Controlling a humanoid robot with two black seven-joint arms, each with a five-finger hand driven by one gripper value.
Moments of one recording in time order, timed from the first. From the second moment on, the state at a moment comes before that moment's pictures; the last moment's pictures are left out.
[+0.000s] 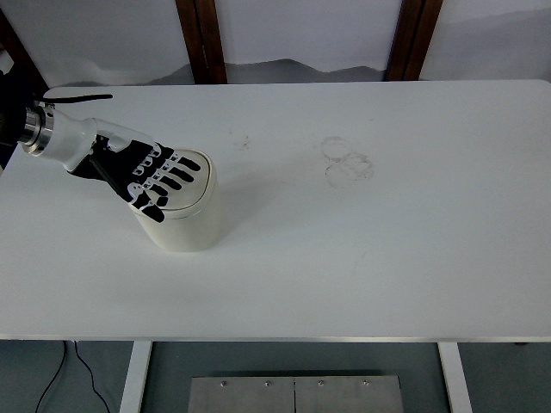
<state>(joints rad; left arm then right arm) -1.46 0.88 0.04 -1.37 0.14 -0.61 0.48 0.06 0.00 0.22 0.16 -0.38 -0.02 -0.06</state>
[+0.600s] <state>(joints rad) -1.45 0.88 0.03 -1.37 0.14 -0.61 0.48 0.06 0.00 0.22 0.16 -0.38 -0.02 -0.06</state>
